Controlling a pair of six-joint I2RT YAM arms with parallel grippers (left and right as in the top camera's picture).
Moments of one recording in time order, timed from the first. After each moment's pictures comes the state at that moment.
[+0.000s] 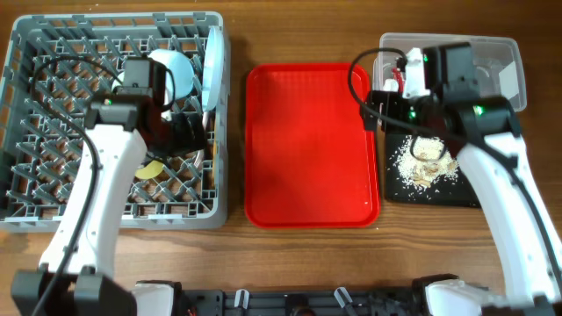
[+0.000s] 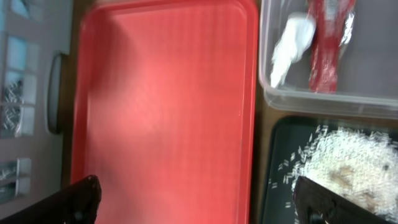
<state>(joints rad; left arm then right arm) -0.08 1.49 1.29 -1.15 0.00 -0.36 0.15 1.39 1.29 -0.92 -0.18 0.19</state>
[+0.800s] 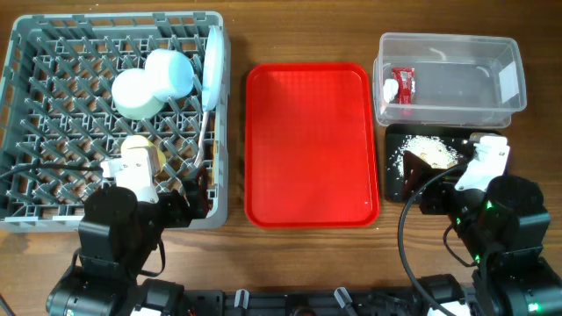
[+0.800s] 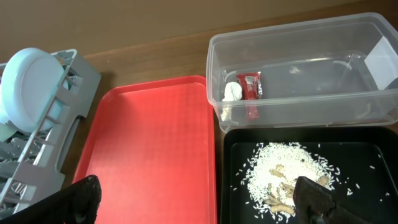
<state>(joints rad) -0.22 0.58 0.86 -0.88 0.00 -0.36 0.15 0.60 0.91 -0.83 0.01 0.25</state>
